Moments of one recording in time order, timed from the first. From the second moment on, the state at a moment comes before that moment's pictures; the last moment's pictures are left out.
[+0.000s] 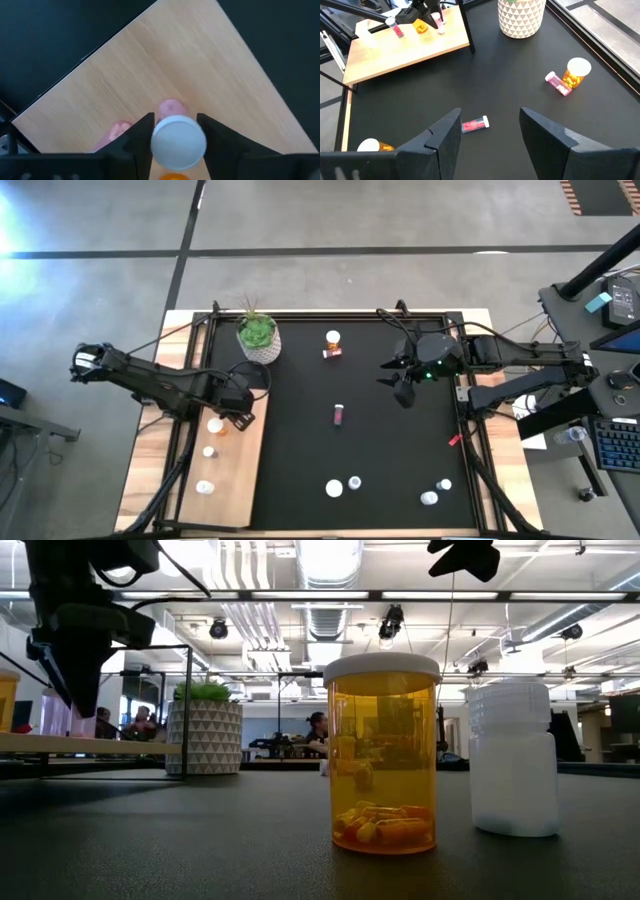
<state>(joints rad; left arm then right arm) -0.17 1.09 0.75 -1.05 -0.16 -1.01 0.01 1.10 1.17 -0.72 0.11 0.34</state>
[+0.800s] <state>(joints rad) -0.17 1.08 1.04 -1.29 -0.14 -1.01 0.01 1.10 1.17 -0.72 0.11 0.34</state>
